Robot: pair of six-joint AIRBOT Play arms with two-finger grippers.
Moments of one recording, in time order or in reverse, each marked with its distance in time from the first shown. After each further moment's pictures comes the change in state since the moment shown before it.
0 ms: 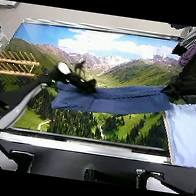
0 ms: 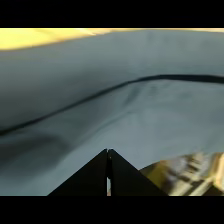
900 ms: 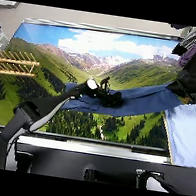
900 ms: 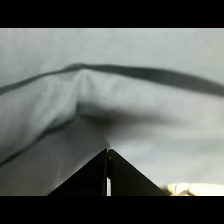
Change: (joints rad) left arm -0.209 -0.246 0.230 -0.218 0.051 -0.055; right arm 0.000 0.091 0.026 0.011 0.009 0.090
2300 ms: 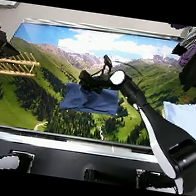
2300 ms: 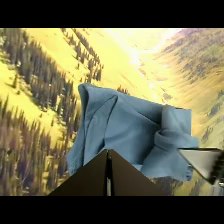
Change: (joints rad) left arm 0.955 0.719 0.011 0.457 -0.636 0.015; right arm 0.874 -0.385 0.000 0.264 -0.732 0.176
